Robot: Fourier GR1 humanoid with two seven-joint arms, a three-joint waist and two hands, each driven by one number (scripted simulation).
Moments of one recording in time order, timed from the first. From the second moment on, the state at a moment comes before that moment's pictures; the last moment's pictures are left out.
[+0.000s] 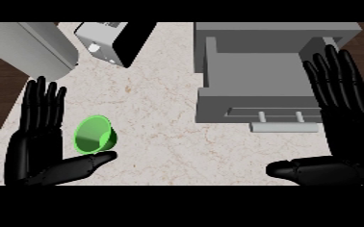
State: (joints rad) left arm 0.11 0.02 0.00 -1.96 0.08 0.16 -0.05; right arm -0.09 -0.08 -0.03 -2.06 -0.11 0.09 0.13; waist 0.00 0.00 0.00
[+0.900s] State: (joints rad) left arm 0.15 0.03 0.11 -1.63 0.12 0.10 -0.28; right arm -0.09 -0.06 -0.01 -2.09 -0.10 0.09 0.15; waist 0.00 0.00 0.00
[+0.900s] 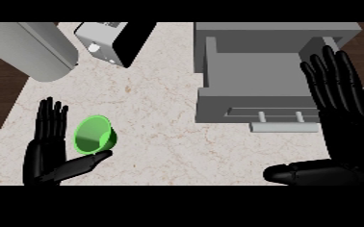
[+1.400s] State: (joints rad) left arm 0.12 0.05 0.16 -1.42 0.14 0.04 -0.41; right arm -0.10 -0.07 -0.03 -2.06 -0.12 0.10 0.14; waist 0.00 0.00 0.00
